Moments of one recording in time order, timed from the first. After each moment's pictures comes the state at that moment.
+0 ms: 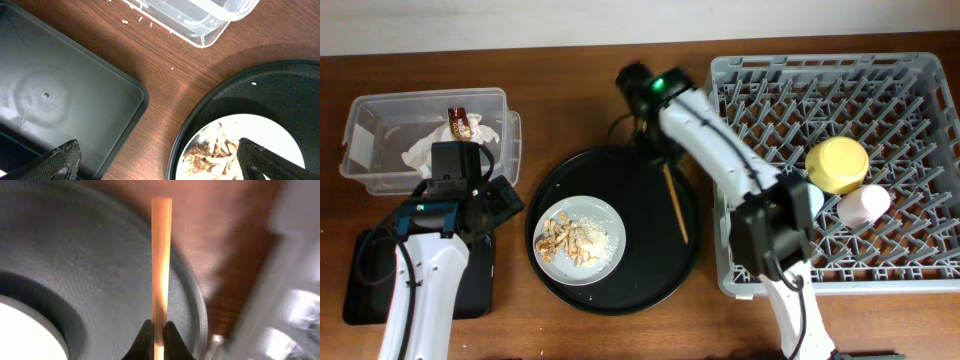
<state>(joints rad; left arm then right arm) 0.05 1.30 1.08 -0.97 -0.18 -0.50 0.50 2.32 2.26 -1.44 0.08 0.33</state>
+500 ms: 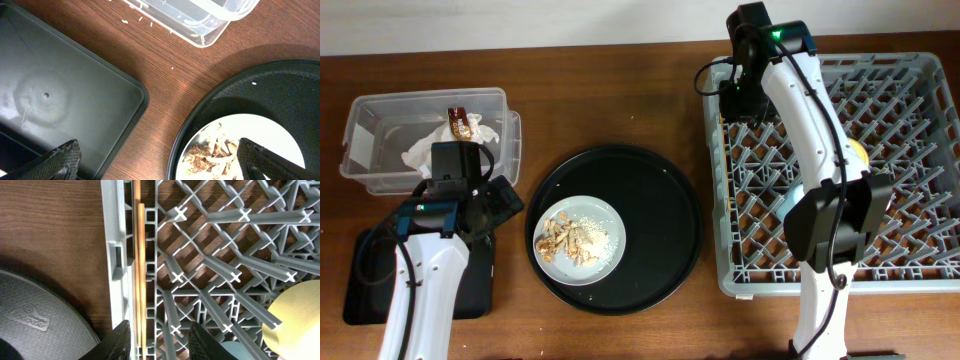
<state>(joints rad) 0.05 1.30 1.08 -0.97 -0.18 -0.50 0.18 2.23 2.25 -1.42 0.09 0.19</state>
